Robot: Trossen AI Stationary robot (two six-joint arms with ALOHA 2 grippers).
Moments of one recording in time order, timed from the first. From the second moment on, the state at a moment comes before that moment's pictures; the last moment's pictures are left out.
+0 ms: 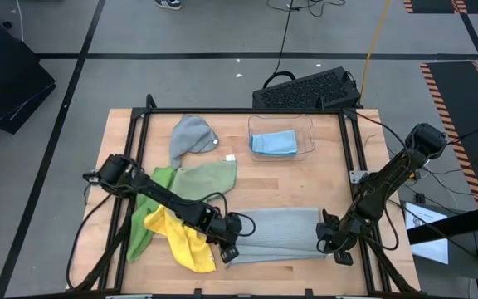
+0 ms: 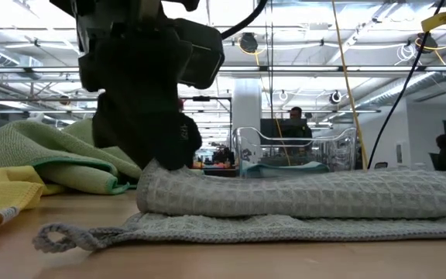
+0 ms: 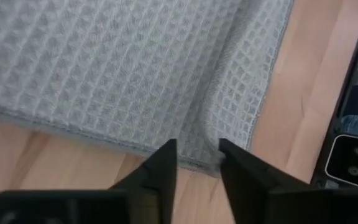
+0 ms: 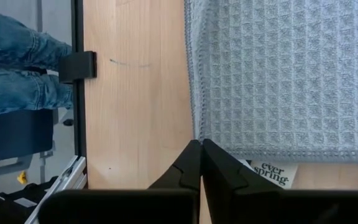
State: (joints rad) left arm -0.40 1.94 1.22 -0.29 0.12 -0.93; right arm 0.86 1.20 0.45 -0.23 -0.10 0.98
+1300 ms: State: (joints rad) left arm -0.40 1.69 1.22 -0.41 -0.02 -0.83; right arm 0.65 0.81 0.45 -0.56 -0.10 1.02
